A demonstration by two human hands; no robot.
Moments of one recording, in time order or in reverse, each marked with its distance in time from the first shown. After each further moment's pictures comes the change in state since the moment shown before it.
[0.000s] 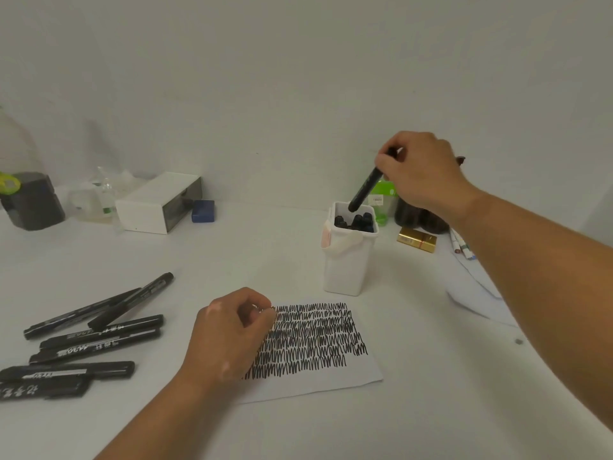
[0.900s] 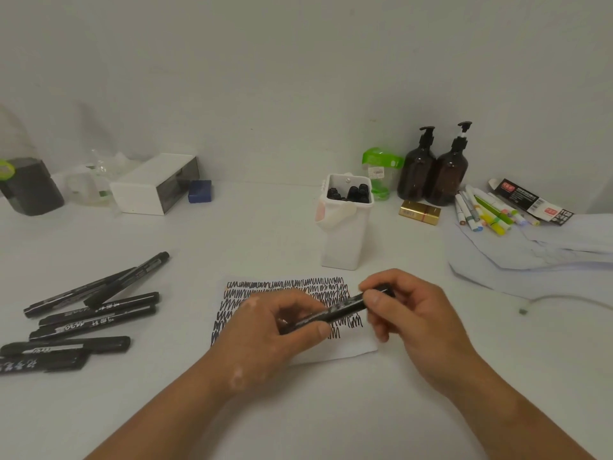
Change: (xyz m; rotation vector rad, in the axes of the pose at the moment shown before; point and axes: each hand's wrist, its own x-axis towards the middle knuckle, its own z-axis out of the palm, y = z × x) left_hand -0.029 0.031 0.019 -0.273 -0.449 0.161; right_hand -0.219 0.016 0.035 1.006 -0.277 0.314
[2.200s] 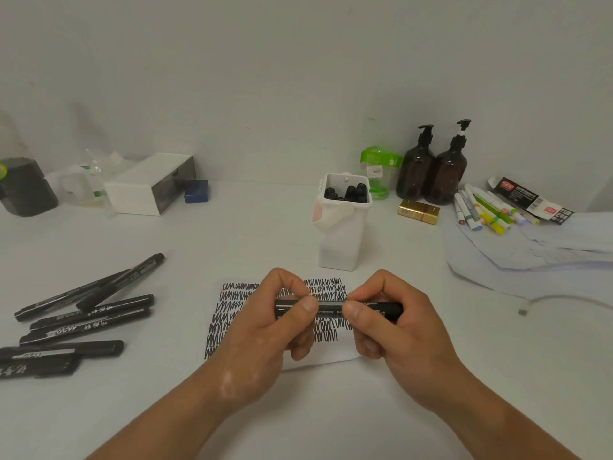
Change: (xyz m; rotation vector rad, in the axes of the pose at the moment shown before) left_hand -0.002 0.010 0.010 -0.527 0.006 -0.037; right_hand -0.008 -0.008 0.019 0.085 -0.074 -0.010
